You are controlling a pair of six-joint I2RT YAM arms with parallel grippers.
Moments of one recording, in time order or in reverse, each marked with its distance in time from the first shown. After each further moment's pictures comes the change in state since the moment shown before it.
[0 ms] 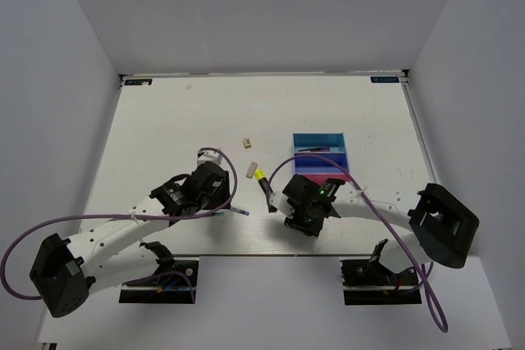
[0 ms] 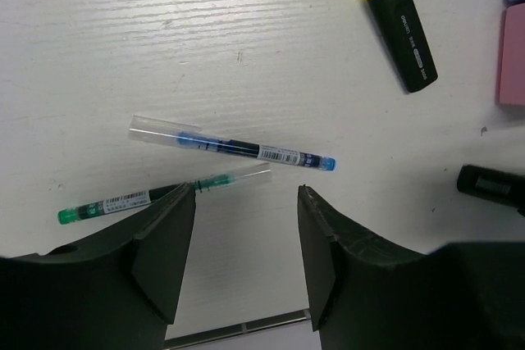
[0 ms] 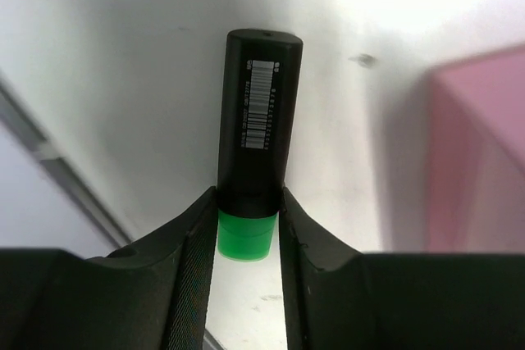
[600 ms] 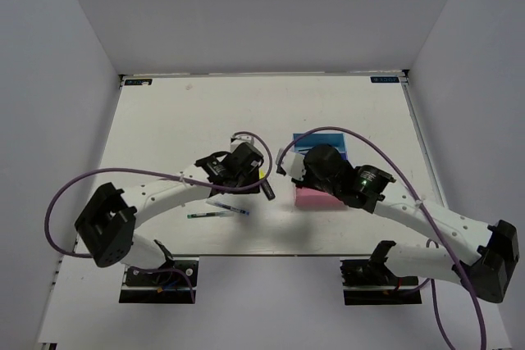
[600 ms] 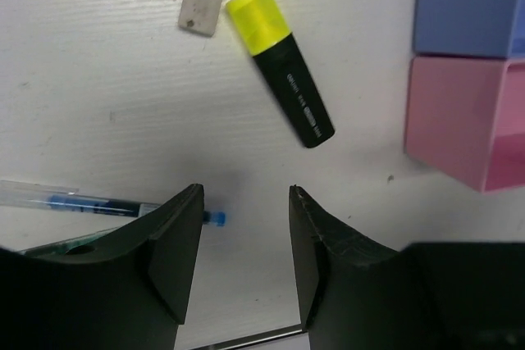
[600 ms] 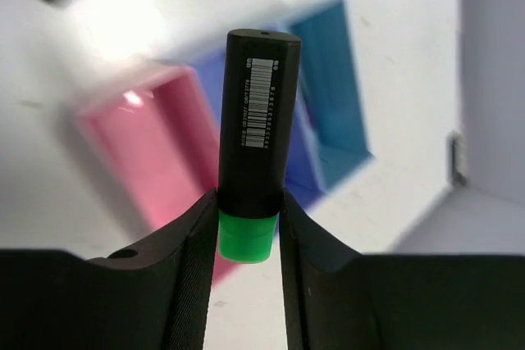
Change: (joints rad) left arm -0.068 0.427 0.294 0.041 0.045 -0.087; right arm -0.057 -0.328 0.224 -0.018 0.319 -0.244
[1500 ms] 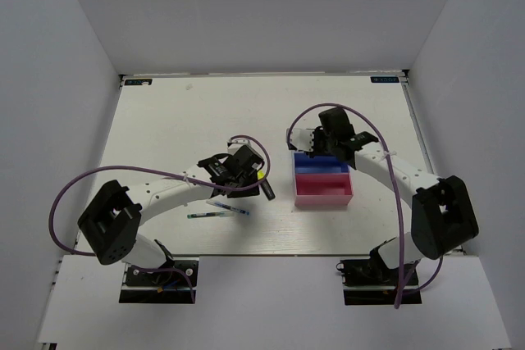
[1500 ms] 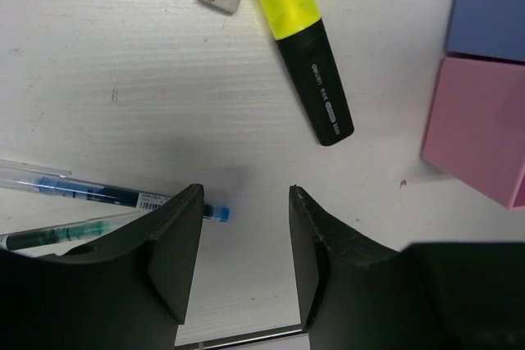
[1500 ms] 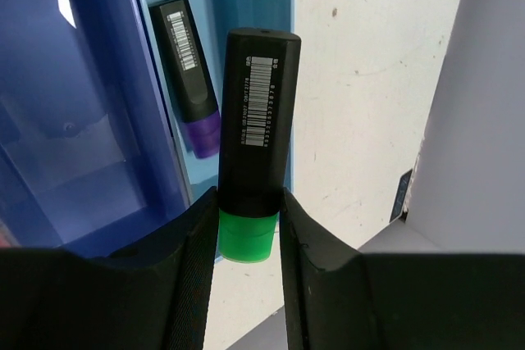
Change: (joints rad) left arm 0.004 0.043 -0.001 -0.010 0.004 -0.104; right arm -0.457 0.365 0.038 0.280 -0.214 -0.602
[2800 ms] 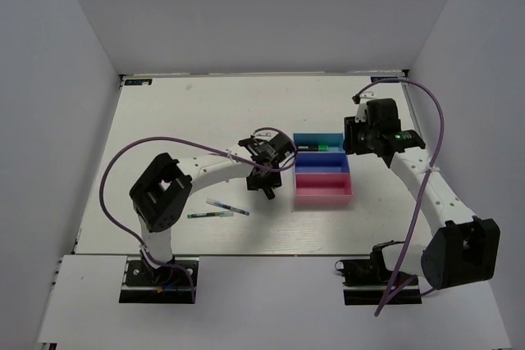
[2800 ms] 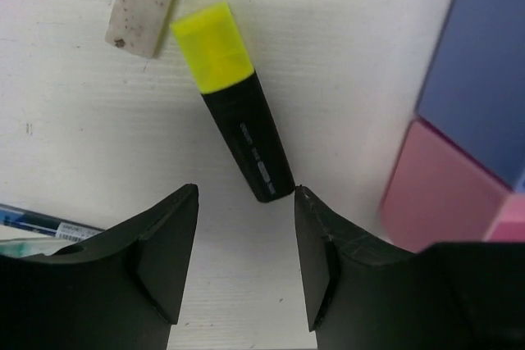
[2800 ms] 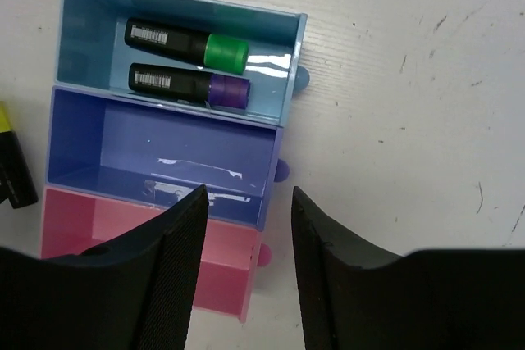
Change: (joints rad) left arm -0.041 0.371 0.384 -0.219 -0.025 -0.092; right arm -0.269 -0.201 0.056 -0.216 -0.073 1.182
